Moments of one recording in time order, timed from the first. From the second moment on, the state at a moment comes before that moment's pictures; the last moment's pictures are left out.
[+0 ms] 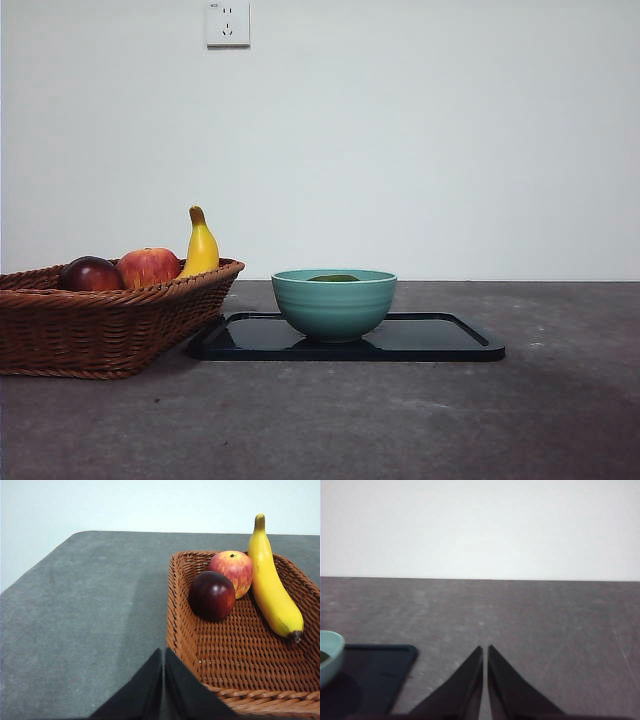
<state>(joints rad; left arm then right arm) -0.01 0.01 0.03 -0.18 -0.03 -0.01 -0.02 0.05 0.16 -0.12 -0.09 0.06</state>
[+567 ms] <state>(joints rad) -0.01 0.01 0.03 -0.18 -0.03 -0.01 -0.02 0.01 0.02 -0.17 -0.02 0.05</state>
